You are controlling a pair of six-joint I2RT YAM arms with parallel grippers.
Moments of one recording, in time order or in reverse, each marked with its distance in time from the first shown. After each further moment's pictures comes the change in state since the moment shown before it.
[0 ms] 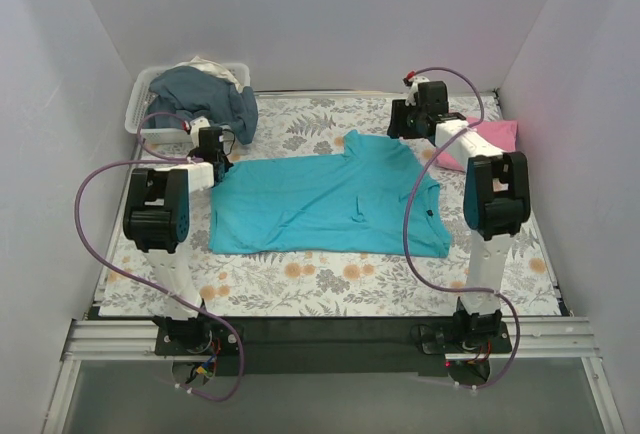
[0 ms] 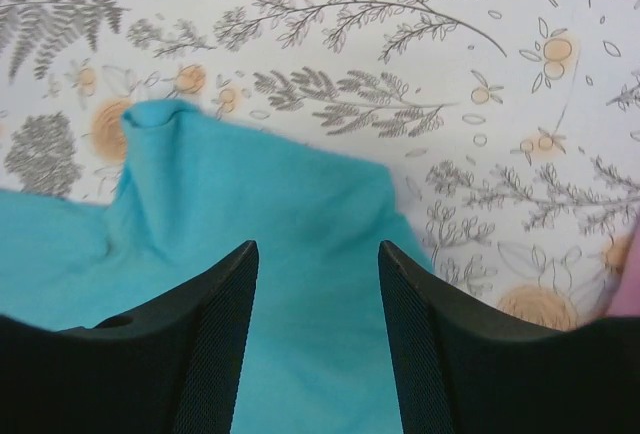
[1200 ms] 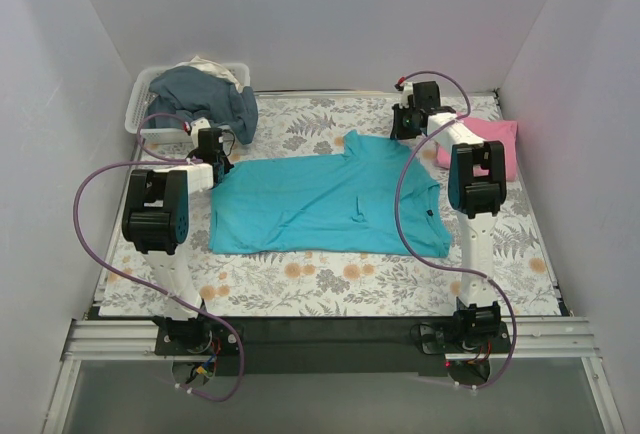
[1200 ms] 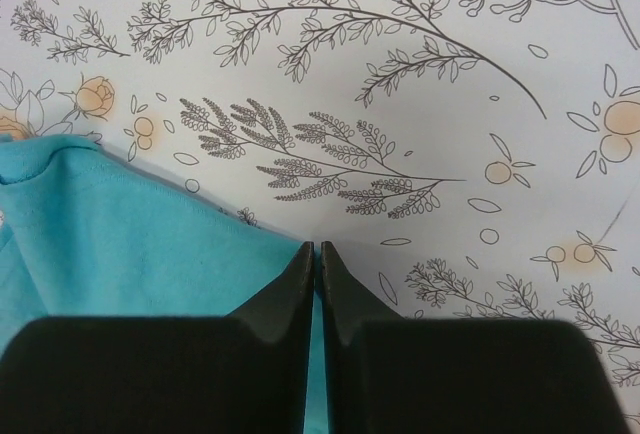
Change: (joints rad) left arm 0.000 -0.017 -0.018 -0.003 0.034 0.000; right arm -0.031 0.367 0.369 -0.137 -0.086 -0.103
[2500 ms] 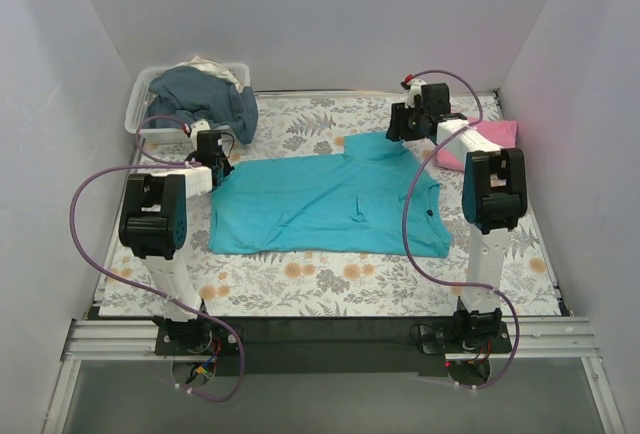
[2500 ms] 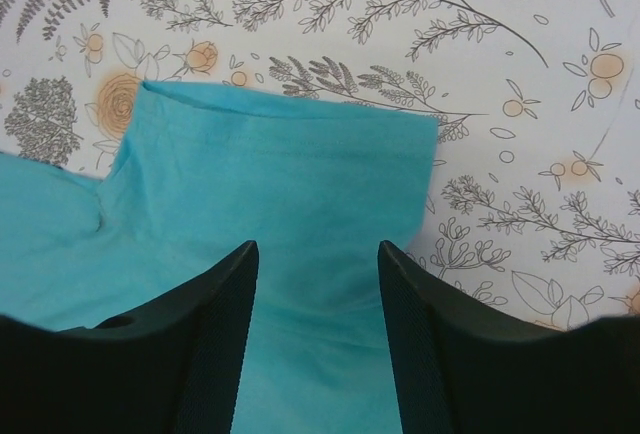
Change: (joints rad) left arm 0.000 -0.046 -0.045 0.005 0.026 -0.004; right arm -0.001 -0.270 -0.306 0.142 -0.045 0.021
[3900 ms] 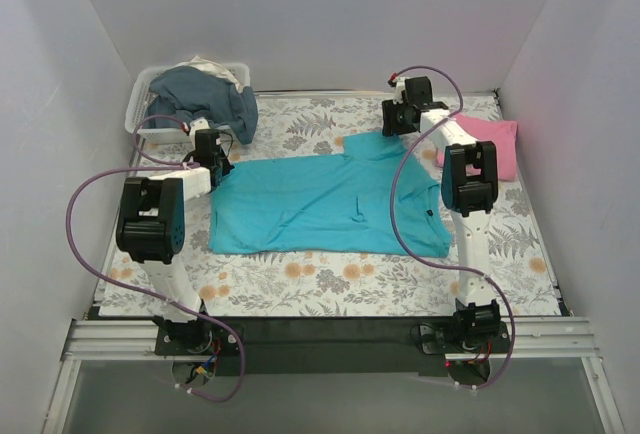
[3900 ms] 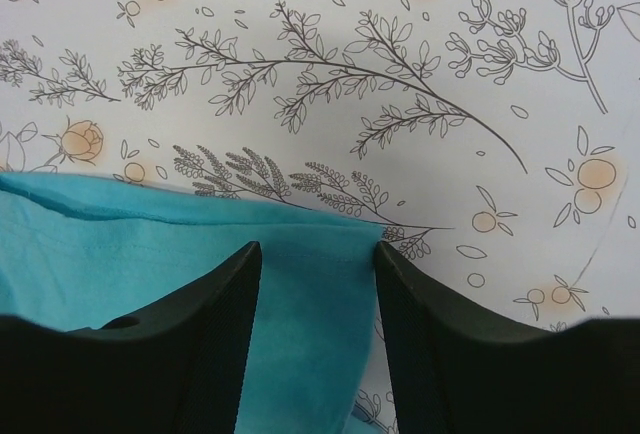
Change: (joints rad) left arm 0.000 -0.039 -0.015 0.002 0.029 0.000; right arm 0.026 0.328 0.423 -0.180 0.118 -0.057
